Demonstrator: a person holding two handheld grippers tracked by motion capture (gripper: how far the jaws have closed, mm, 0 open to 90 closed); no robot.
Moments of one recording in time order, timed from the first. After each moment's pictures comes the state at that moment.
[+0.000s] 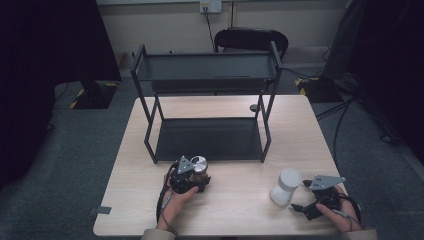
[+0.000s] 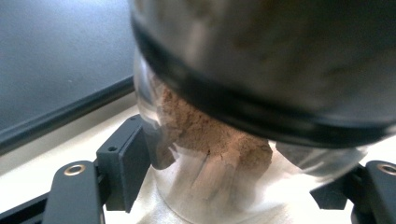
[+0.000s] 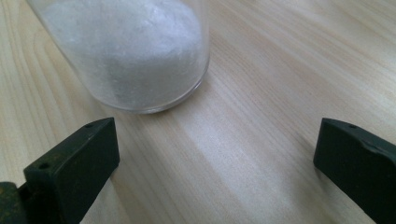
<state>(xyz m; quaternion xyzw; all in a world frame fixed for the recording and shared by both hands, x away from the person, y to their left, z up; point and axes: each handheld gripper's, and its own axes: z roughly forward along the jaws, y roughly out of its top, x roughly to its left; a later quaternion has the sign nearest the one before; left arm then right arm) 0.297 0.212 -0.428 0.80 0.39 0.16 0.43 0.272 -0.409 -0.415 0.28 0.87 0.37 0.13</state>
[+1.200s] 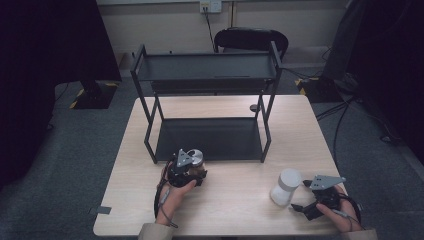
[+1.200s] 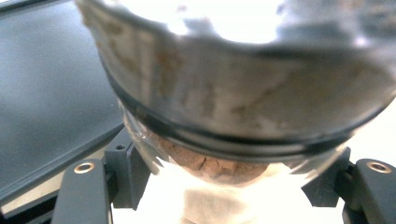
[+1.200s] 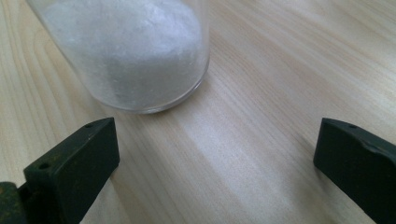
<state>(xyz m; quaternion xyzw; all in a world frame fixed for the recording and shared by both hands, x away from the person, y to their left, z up) 0.302 0.209 -0.394 0.80 0.39 0.17 0.41 0.272 -0.409 -0.415 0.28 0.87 0.37 0.13</state>
